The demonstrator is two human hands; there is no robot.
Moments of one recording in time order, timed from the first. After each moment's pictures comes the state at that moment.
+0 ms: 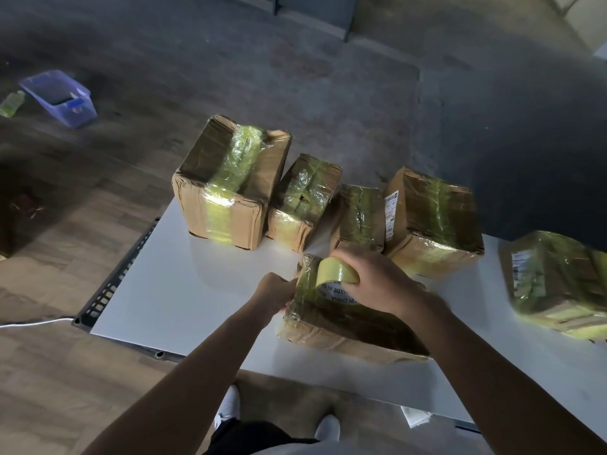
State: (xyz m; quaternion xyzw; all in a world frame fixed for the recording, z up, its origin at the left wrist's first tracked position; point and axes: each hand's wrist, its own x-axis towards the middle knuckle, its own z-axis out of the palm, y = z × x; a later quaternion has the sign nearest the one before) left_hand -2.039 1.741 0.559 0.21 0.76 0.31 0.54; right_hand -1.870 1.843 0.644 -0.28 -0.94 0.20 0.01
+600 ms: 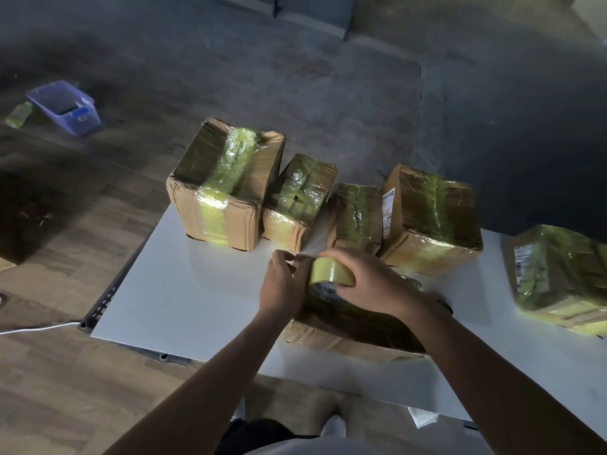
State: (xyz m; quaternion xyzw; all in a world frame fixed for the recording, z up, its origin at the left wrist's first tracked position) left_hand -2.010 1.749 0.579 0.30 0.80 0.40 0.32; right_hand -1.862 1.847 0.636 -0.27 -0.91 0.31 0.00
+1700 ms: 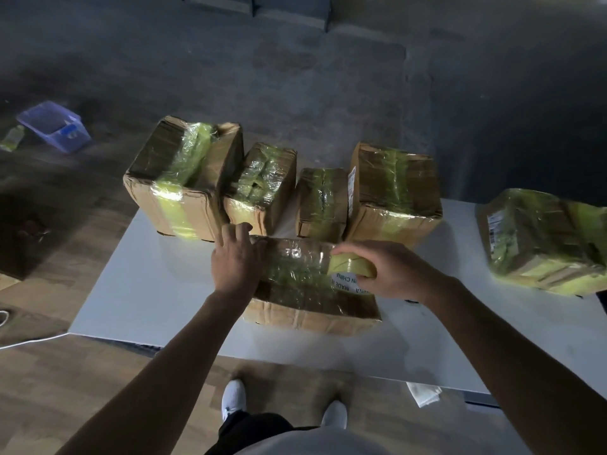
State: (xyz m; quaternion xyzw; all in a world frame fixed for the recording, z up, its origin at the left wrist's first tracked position) left_hand -1.989 1.749 0.600 0.44 0.86 0.25 0.04; right_hand -1.747 1.866 0.663 -0.25 -0.93 0.28 0.01
